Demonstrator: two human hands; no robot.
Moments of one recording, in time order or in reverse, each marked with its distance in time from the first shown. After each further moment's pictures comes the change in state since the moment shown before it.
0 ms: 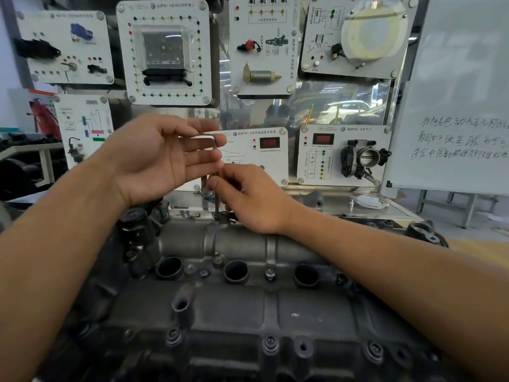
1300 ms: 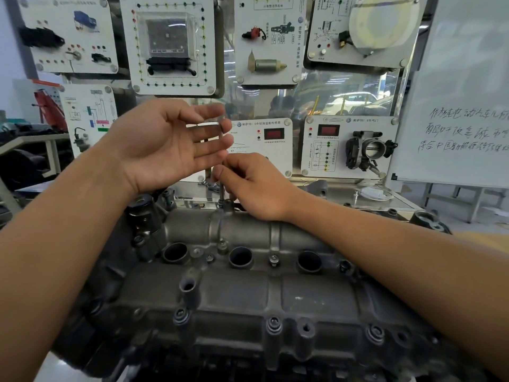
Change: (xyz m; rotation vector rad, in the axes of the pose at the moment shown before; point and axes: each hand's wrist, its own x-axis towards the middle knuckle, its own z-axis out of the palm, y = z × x) left_hand 0.001 -0.001 -0.004 -0.085 -0.109 -0.045; right_hand 0.000 -0.003 0.000 -0.032 -0.021 0.013
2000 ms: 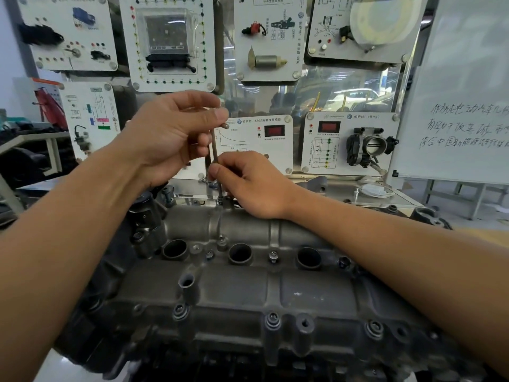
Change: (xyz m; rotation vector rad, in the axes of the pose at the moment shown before) left_hand 0.003 -0.009 0.016 0.363 0.268 0.278; right_hand 0.001 0.001 0.003 0.004 -0.028 0.000
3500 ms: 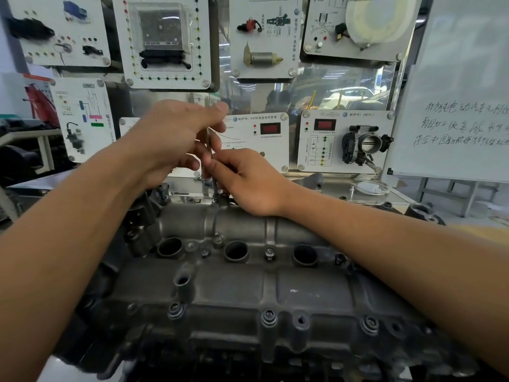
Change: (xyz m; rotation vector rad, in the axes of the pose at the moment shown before) left_hand 0.001 -0.003 0.009 0.359 0.077 -0.104; right_hand -0.001 -0.002 0.000 0.009 0.004 -0.008
